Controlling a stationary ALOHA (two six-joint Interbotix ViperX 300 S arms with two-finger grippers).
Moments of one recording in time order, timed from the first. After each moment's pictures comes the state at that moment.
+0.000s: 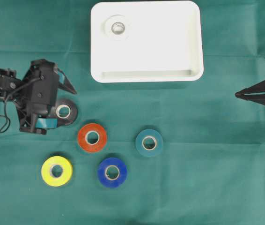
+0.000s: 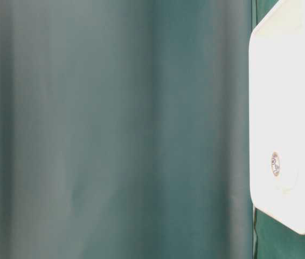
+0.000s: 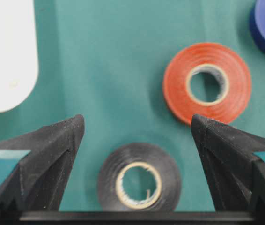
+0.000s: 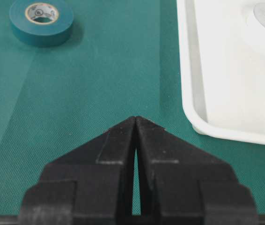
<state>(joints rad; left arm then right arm) -0.08 -0.40 0.94 -0.02 0.26 0.09 -0.01 -1.13 1.49 -0.04 0.00 0.00</state>
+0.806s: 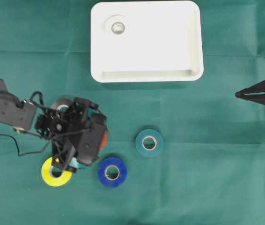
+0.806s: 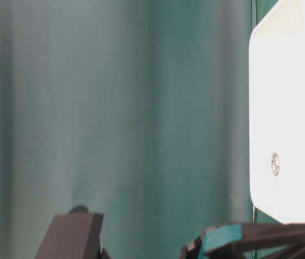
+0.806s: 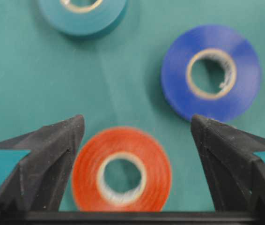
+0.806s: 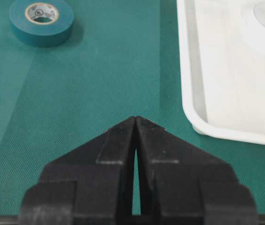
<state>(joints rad) -0.27 -0.04 0.65 -0.02 0.26 0.09 -0.01 -1.13 1.49 -0.04 0.00 0.00</state>
